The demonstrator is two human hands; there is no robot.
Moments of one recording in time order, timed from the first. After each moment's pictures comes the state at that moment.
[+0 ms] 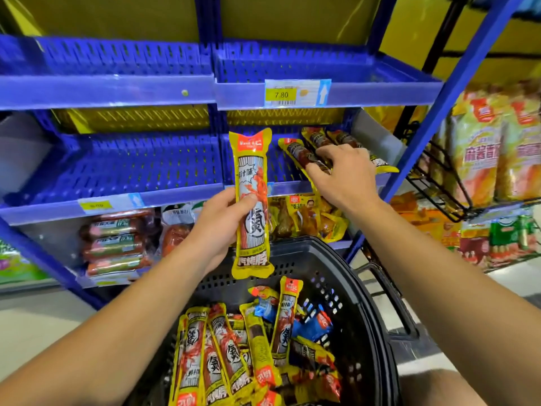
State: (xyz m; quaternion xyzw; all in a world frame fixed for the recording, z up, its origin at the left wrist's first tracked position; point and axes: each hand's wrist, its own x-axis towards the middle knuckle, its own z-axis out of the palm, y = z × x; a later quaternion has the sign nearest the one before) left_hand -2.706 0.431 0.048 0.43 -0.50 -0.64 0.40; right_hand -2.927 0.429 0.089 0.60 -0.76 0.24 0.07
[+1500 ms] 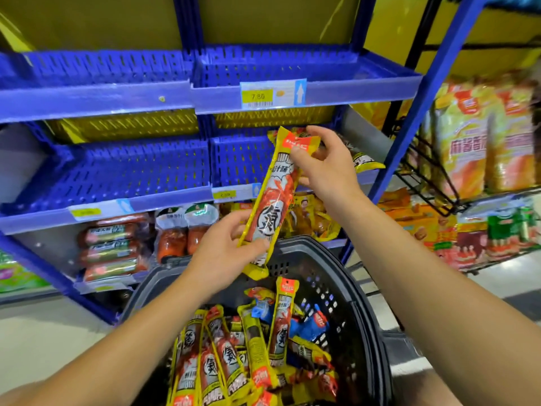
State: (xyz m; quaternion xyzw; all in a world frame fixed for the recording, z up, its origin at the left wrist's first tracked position) left_hand -2.714 0.477 0.039 0.43 -0.69 -0.48 0.34; right_hand -2.912 0.444 0.101 0.47 -0.60 0.59 -0.27
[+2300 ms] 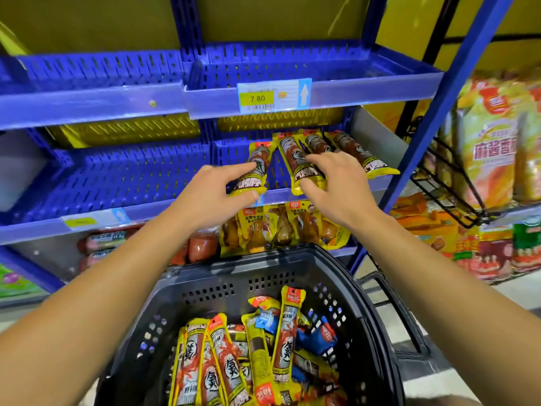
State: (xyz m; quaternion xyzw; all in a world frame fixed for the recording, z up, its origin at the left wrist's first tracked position) left_hand -2.716 0.381 0.088 0.47 -0.84 -0.19 0.21; right_hand -2.955 0.422 0.071 0.68 -0.68 0.27 0.03
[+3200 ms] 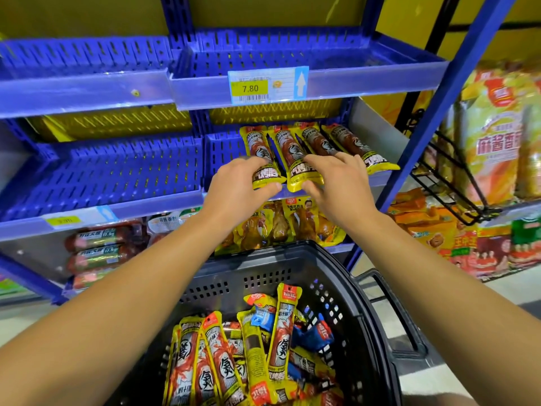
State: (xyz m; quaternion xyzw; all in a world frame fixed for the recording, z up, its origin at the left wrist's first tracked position) left_hand -2.769 0.368 0.059 0.49 -0.82 -0.12 0.27; right_hand -2.960 0.420 0.058 0.66 -0.71 0.23 0.06
